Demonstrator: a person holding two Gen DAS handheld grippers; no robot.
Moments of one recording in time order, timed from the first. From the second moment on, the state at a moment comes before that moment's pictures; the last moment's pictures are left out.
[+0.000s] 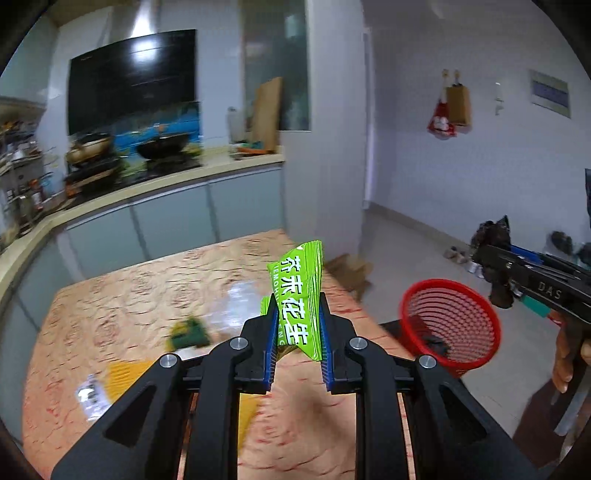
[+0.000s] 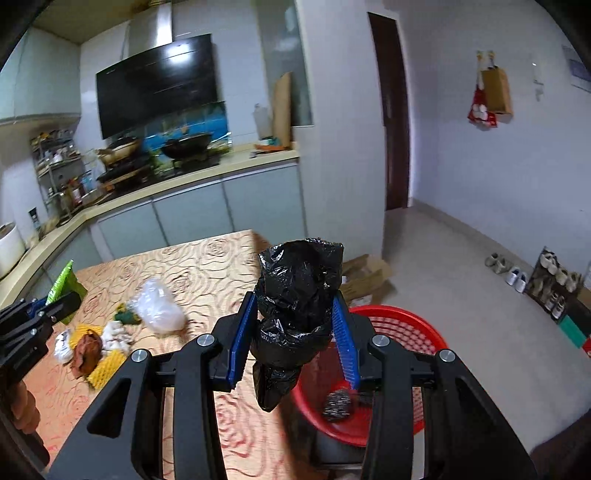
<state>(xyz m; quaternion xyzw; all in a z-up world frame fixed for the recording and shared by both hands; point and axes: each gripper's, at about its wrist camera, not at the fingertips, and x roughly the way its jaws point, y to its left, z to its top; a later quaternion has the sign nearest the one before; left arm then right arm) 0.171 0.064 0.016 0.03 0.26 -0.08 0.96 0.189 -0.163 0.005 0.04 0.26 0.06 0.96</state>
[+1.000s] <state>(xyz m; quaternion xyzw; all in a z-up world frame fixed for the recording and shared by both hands) 0.253 -0.090 -0.043 0.02 0.34 -0.26 0.90 0.224 -0.248 -0.057 0.07 0.33 -0.01 0.94</state>
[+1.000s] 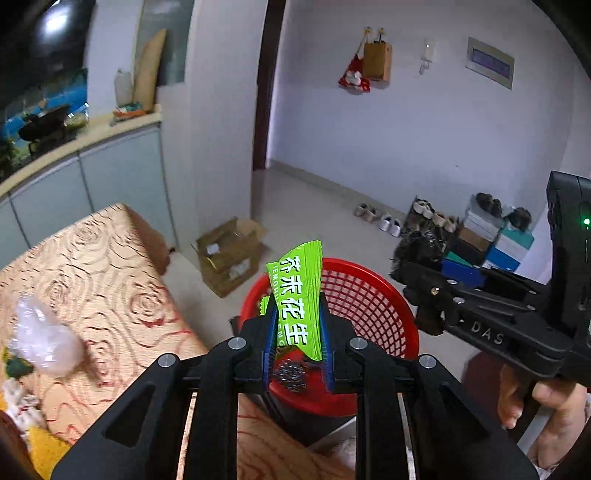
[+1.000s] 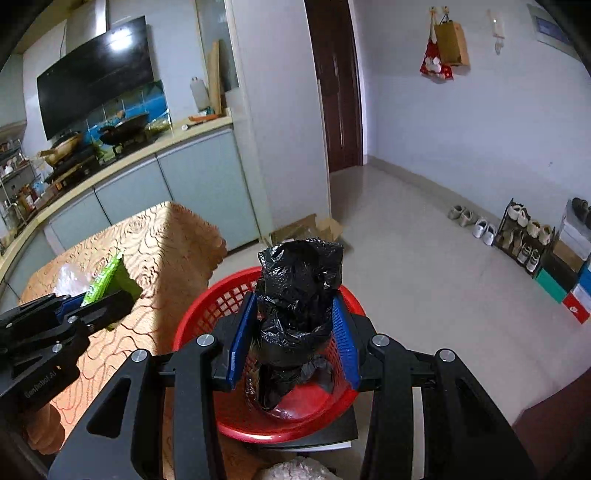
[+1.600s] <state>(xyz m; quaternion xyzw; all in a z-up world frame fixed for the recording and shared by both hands) 0.282 -0.120 -0.085 0.02 0.39 -0.29 0.87 0.251 -0.260 -0.096 0.08 0.40 0.01 0.91</state>
